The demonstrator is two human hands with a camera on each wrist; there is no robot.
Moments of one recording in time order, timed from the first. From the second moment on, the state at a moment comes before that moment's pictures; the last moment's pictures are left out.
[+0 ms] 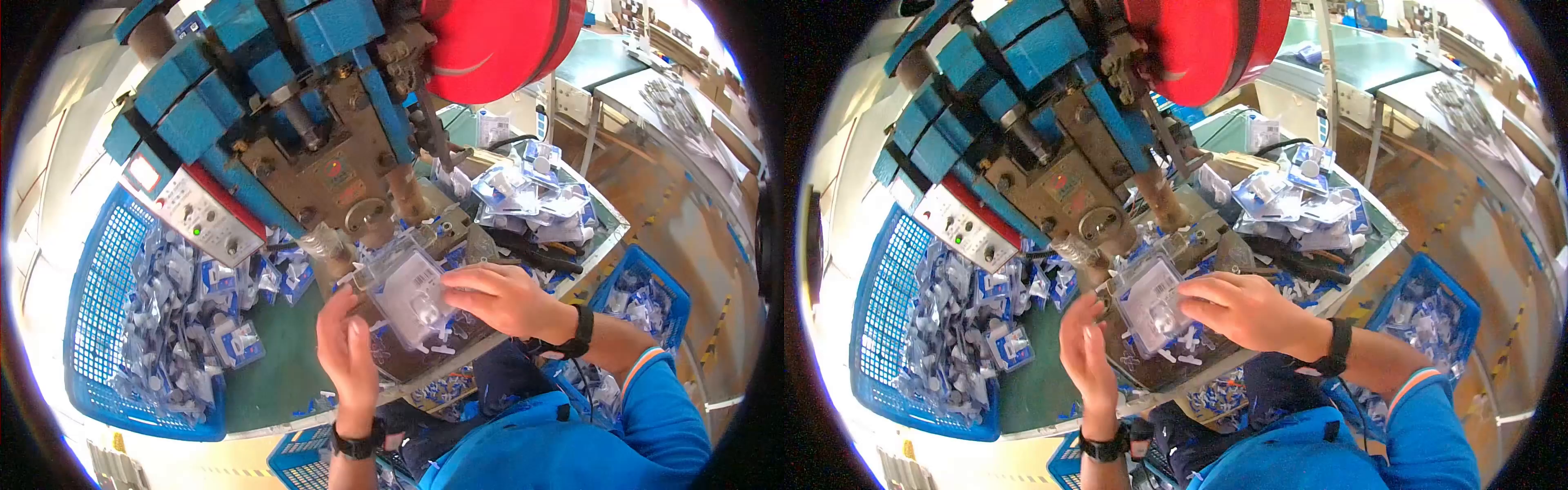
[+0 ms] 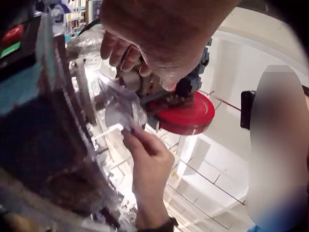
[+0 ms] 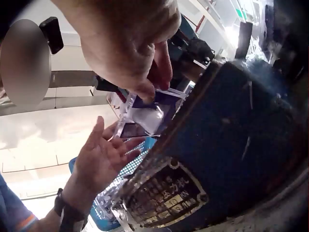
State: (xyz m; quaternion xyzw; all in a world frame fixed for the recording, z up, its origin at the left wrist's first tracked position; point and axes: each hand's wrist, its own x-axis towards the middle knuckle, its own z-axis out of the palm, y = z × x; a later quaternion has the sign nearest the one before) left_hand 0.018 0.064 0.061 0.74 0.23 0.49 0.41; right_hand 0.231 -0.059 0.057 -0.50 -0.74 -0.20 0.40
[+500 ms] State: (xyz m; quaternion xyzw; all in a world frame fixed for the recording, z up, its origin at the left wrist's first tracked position) left_hand 0.037 0.060 0.048 0.91 0.20 0.36 0.07; right_hand 0.234 -0.035 0.046 -0.54 -0.71 -0.18 0.40
